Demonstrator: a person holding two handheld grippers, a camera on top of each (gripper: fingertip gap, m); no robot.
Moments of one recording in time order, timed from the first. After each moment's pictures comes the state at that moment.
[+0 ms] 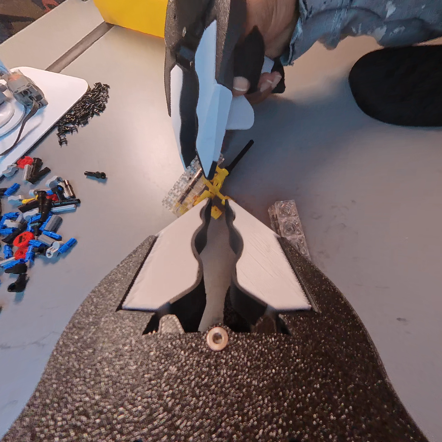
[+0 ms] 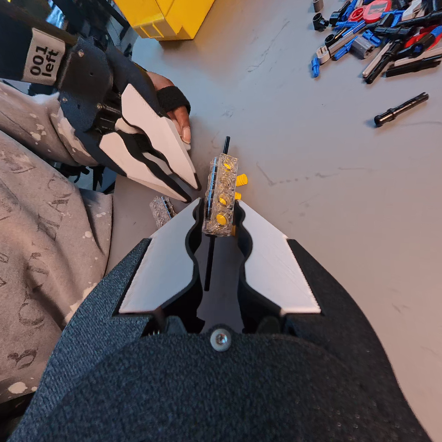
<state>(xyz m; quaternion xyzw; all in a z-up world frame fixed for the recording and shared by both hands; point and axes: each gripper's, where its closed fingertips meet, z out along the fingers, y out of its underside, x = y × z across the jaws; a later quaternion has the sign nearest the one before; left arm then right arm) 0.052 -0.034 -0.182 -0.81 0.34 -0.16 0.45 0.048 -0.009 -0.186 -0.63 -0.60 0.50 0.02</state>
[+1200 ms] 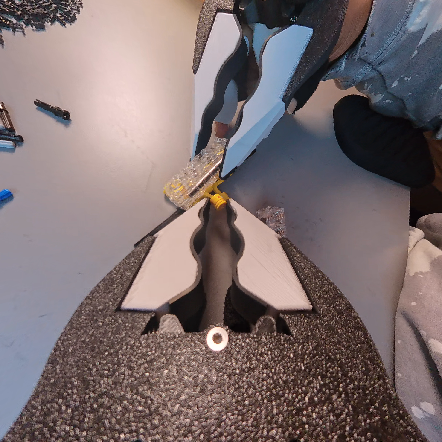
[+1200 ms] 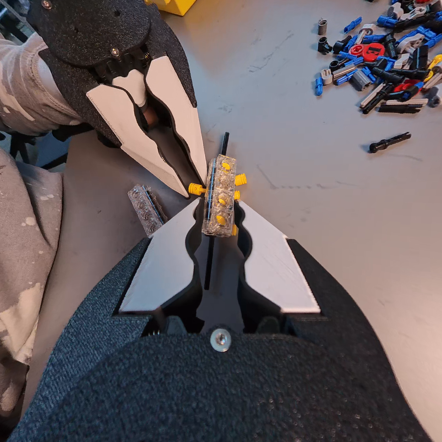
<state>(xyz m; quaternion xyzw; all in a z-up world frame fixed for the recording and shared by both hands) 0.051 -0.038 -0.192 -0.86 0.24 -0.28 0.36 0.049 -0.015 -0.189 -0.60 -0.66 0.43 0.11</state>
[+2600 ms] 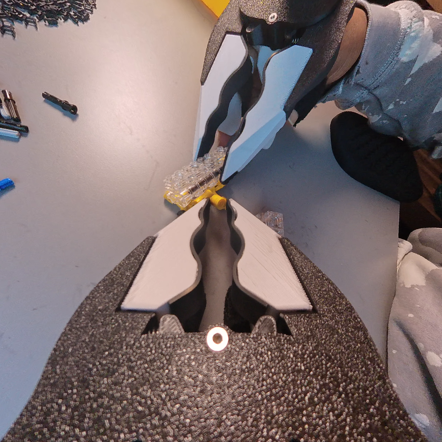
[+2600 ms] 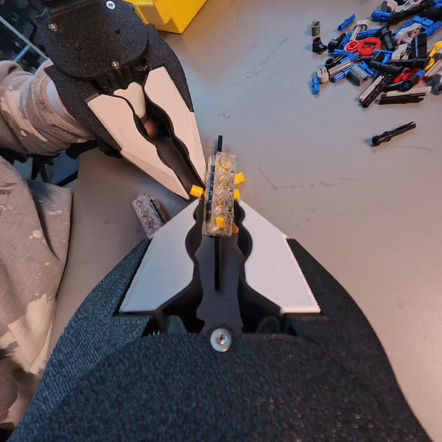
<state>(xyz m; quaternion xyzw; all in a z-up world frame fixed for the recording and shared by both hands) 0.049 -0.037 -0.189 -0.86 0.21 -0.30 0.36 0.045 -0.016 -0.189 -0.62 -0.63 0.46 0.11</state>
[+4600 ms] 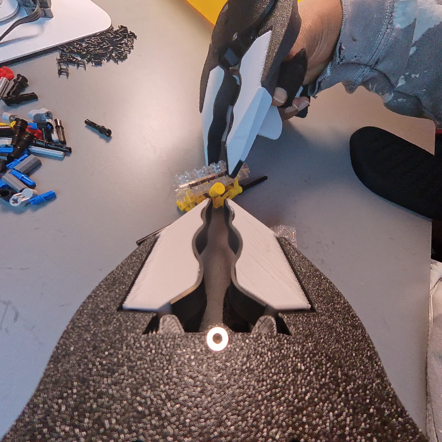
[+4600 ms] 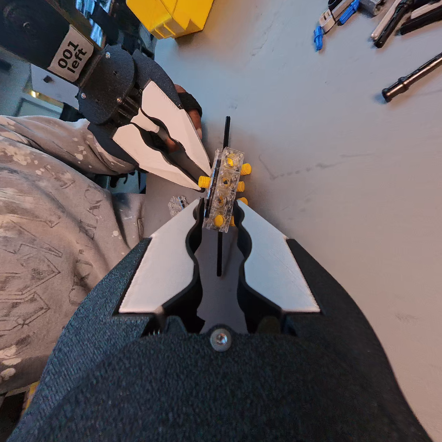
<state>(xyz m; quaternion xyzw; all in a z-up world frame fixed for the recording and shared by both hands) 0.042 -0.023 -0.183 -0.86 0.19 -0.25 0.41 0.049 -0.008 -0.185 -0.64 -0.56 0.53 -0.08</state>
